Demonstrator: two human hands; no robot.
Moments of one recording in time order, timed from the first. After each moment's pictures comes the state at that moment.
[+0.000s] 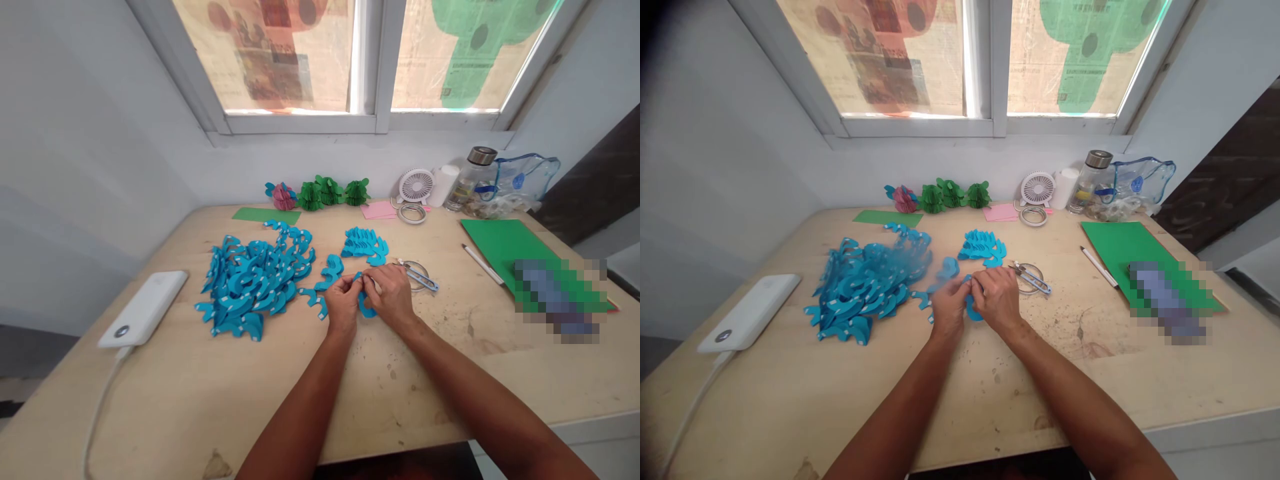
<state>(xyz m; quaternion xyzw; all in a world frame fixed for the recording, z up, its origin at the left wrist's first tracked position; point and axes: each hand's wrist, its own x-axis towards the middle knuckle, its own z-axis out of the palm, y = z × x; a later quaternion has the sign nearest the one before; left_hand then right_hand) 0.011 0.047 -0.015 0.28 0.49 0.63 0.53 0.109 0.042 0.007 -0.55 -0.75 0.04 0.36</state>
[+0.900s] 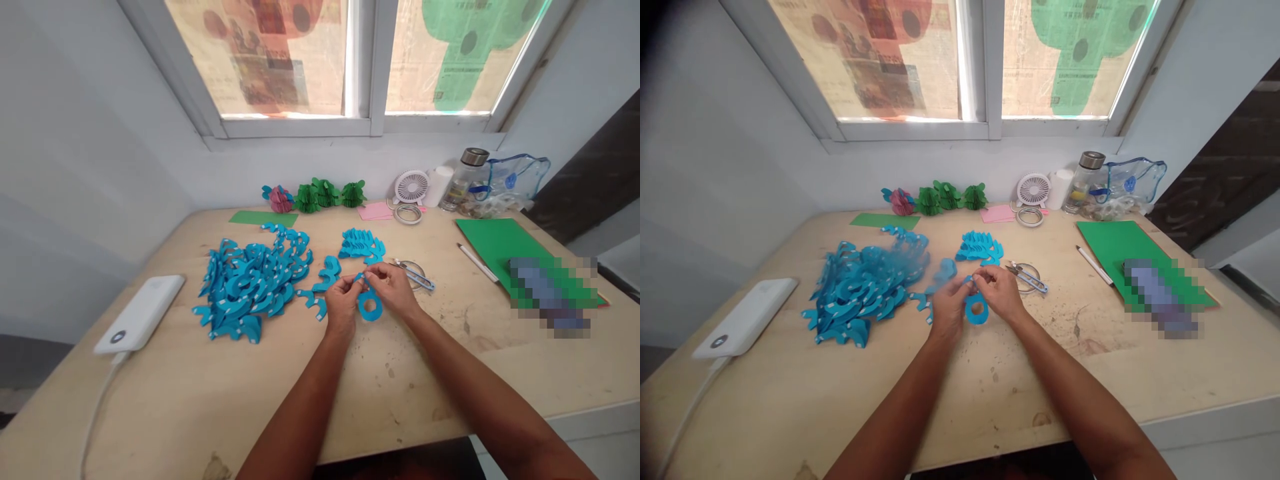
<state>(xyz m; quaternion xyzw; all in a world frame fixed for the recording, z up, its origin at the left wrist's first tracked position) 0.011 0.045 -0.014 0.29 0.47 0.61 0.57 0.123 0.052 0.011 -0.52 -0.65 0.32 0.46</state>
